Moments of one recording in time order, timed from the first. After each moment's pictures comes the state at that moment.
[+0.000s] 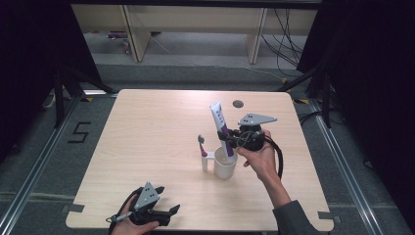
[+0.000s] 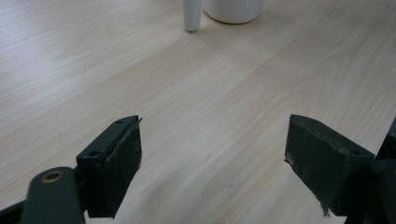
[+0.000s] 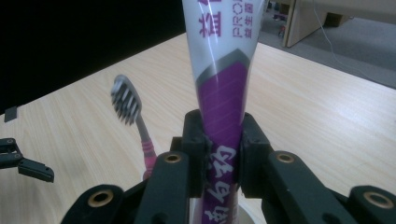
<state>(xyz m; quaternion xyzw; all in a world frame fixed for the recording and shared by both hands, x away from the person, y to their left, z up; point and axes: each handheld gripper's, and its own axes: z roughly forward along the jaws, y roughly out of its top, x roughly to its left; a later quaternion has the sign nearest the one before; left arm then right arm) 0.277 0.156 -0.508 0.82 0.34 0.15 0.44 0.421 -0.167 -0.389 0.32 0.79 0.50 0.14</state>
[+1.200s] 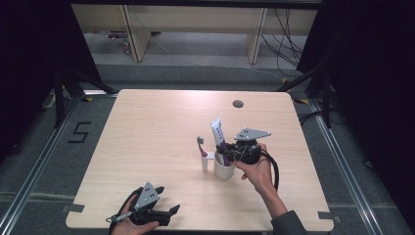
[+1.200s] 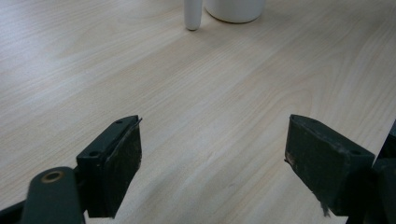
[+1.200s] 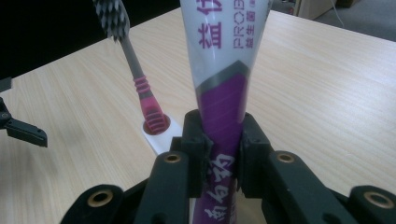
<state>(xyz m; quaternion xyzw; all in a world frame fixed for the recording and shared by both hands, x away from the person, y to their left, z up) 0.277 0.155 -0.508 0.82 0.34 0.15 0.44 0.410 -0.165 -0.434 0.32 0.81 0.48 0.12</state>
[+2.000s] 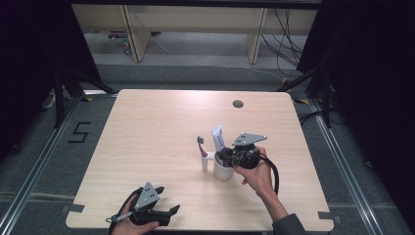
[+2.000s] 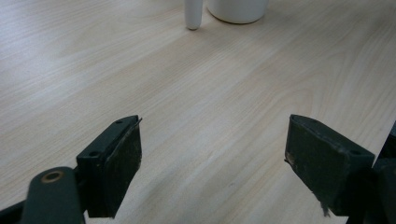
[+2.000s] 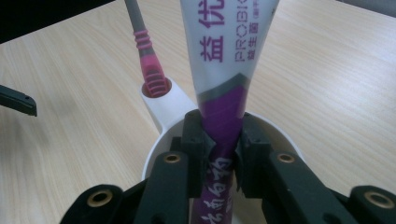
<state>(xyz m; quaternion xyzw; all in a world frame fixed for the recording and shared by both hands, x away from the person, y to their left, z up) 0.277 0.155 -0.510 0.82 0.34 0.16 0.44 0.402 -0.164 -0.443 0.33 0.83 0.44 0.12</state>
